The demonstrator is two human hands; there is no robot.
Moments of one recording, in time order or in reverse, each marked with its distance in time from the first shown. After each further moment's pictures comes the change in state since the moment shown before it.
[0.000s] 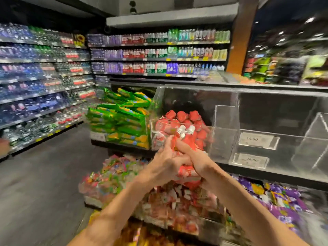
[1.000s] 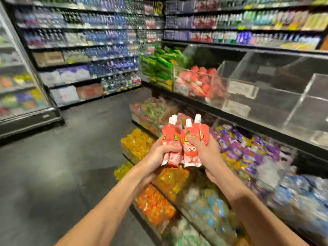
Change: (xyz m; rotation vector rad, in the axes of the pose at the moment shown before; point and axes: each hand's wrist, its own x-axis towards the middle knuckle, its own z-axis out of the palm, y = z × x) left_hand -0.254 0.032 0.230 -0.715 0.448 -0.167; right_hand -0.218 0.089 -0.141 -0.017 -0.140 -0.069
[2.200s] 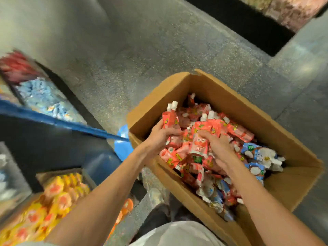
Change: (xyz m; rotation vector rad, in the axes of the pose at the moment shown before) left_hand -0.211 -0.578 0.731 0.599 -1.150 -0.974; right_hand -0.574 0.207 -0.747 0.545 1.538 0.697
